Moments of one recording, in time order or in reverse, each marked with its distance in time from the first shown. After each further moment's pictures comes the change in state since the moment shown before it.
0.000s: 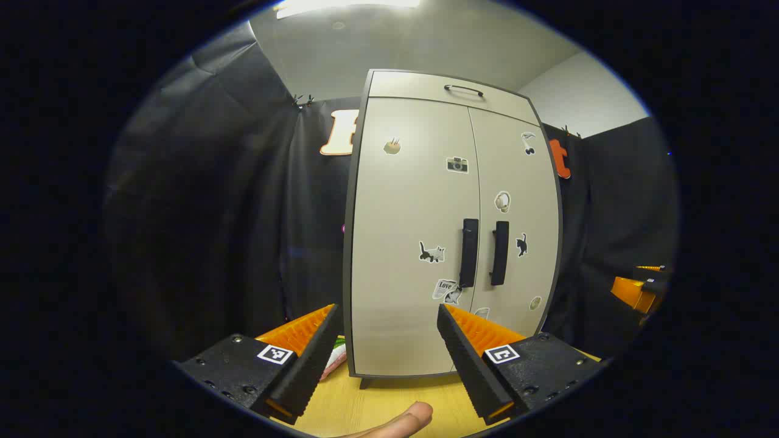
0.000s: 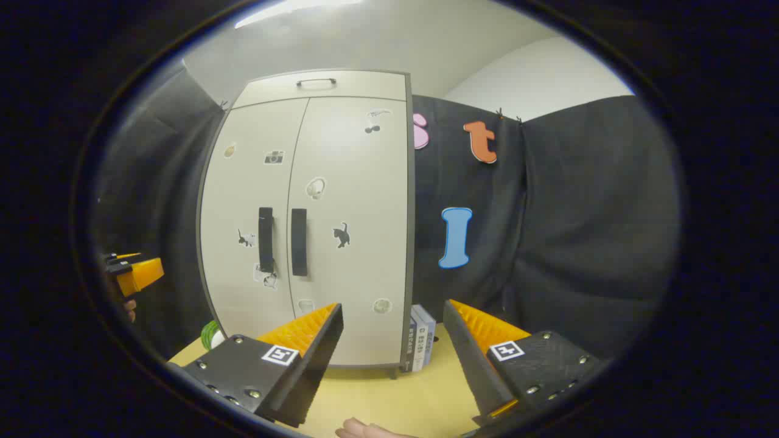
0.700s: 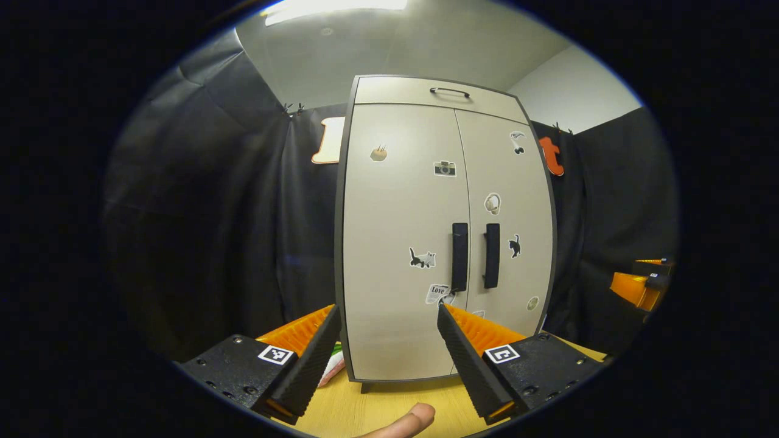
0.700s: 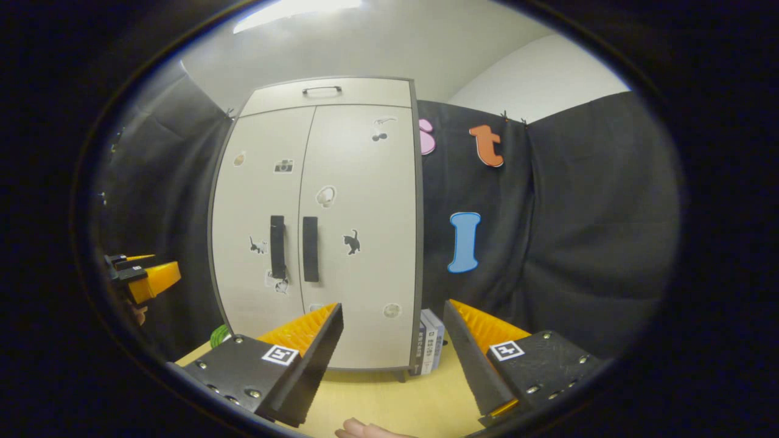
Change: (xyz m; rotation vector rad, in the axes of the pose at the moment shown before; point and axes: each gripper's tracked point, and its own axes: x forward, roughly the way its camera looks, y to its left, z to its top) left arm -0.002 -0.018 0.015 0.017 -0.041 -0.026; right arm 0.000 0.008 0.010 0.010 -0.039 0.040
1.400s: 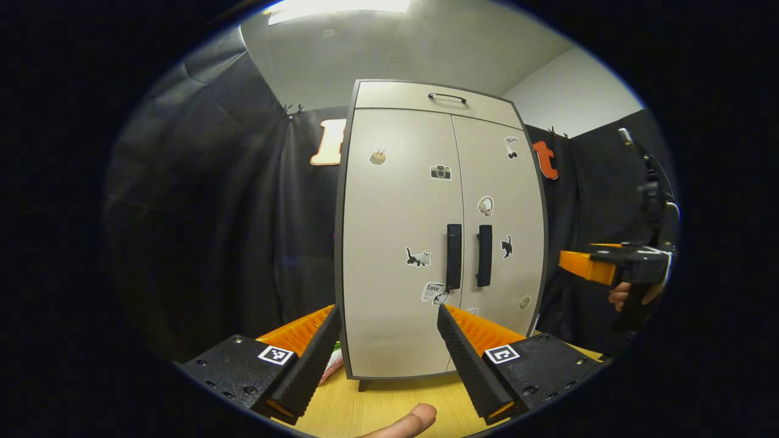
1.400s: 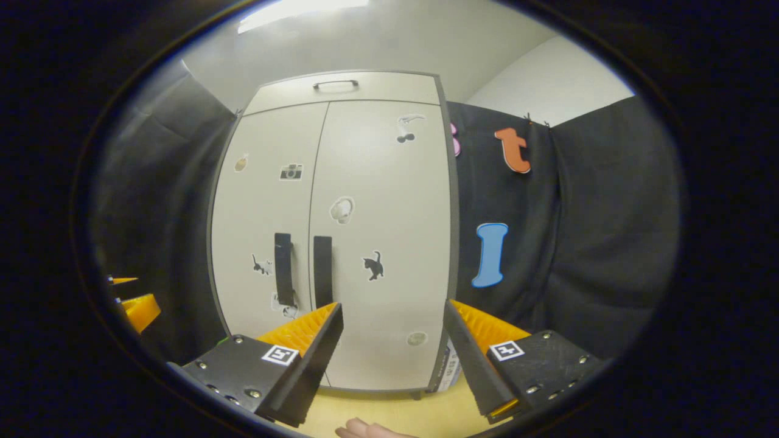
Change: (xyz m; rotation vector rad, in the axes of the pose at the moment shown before) left arm -0.022 0.007 -0.002 -0.013 -0.011 -0.016; right arm 0.083 0.058 0.030 -0.011 -0.025 0.098
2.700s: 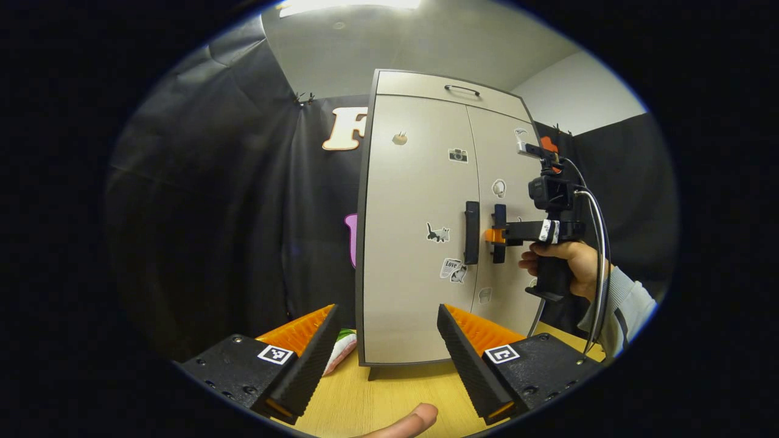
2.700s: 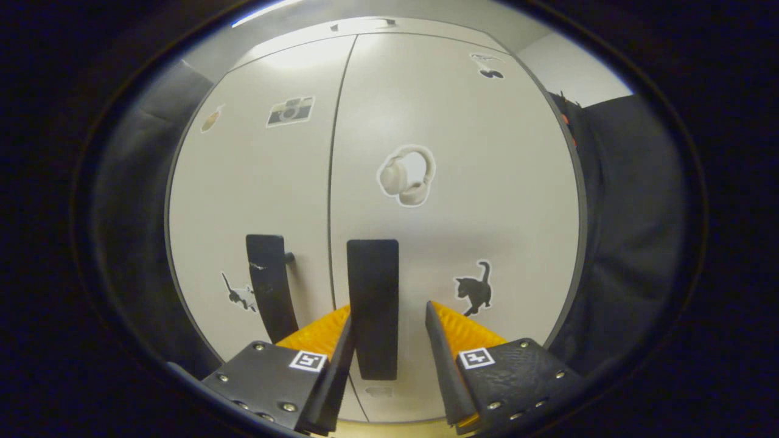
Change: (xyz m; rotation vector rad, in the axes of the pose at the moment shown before) left arm -0.008 0.037 -0.048 -0.027 0.051 0.007; right arm 0.161 0.095 -0.029 0.007 0.081 0.025
